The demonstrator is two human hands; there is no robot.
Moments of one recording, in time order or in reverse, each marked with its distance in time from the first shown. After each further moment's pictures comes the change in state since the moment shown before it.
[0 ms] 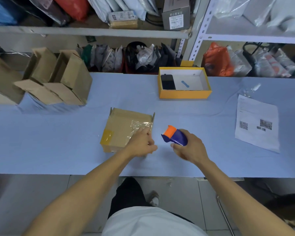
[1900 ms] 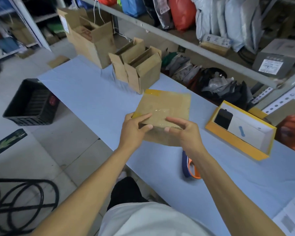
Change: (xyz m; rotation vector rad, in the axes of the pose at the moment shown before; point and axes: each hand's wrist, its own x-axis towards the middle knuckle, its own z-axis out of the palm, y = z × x) left_hand -0.075 0.029 -0.043 -0.440 1.037 -0.537; right_hand 0.072 -0.141 -0.002 0.621 -0.580 -0.468
